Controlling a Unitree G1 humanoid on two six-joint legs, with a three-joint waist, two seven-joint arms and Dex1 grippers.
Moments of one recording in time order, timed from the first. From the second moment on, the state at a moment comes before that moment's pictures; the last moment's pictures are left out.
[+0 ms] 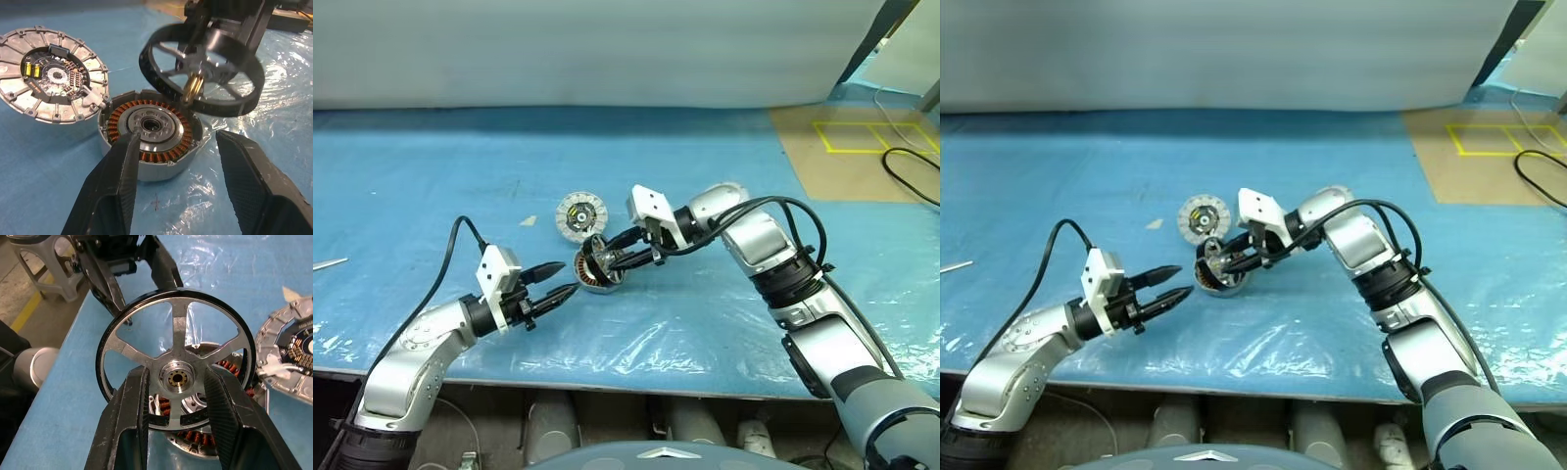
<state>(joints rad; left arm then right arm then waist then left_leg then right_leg) 0.08 0.55 0.08 -0.36 -0.53 0.36 -0.85 -0.82 -0.41 0.41 0.14 0.10 0.51 1.36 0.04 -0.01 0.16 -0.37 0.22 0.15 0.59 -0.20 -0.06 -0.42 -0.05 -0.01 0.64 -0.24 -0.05</state>
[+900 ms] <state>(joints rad) 0.08 0.54 0.06 -0.36 -0.53 0.36 -0.85 -0.84 -0.40 0.43 0.26 0.06 0.43 1.32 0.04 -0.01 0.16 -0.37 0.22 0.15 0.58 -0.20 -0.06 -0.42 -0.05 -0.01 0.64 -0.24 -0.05</state>
